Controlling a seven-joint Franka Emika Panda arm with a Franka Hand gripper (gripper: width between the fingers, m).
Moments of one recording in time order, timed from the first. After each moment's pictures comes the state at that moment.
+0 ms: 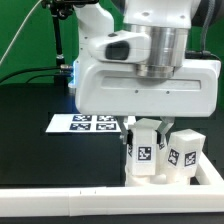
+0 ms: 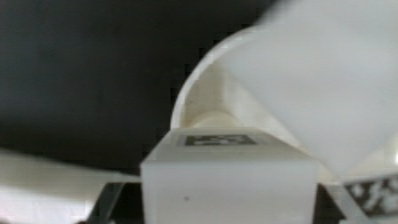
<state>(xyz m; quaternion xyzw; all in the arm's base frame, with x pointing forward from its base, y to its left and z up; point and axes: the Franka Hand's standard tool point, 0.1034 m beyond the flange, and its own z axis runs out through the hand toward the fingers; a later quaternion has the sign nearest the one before) 0.616 0.043 0.073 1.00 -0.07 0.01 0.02</state>
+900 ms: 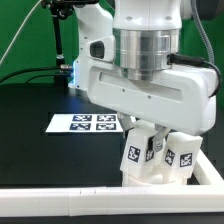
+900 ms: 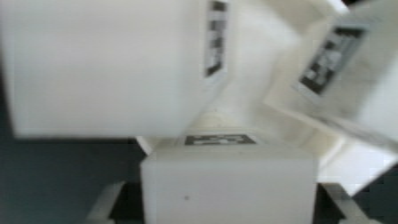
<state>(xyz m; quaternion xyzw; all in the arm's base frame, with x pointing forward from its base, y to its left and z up) 0.623 0.042 0.074 0.87 -0.49 0.00 0.00</state>
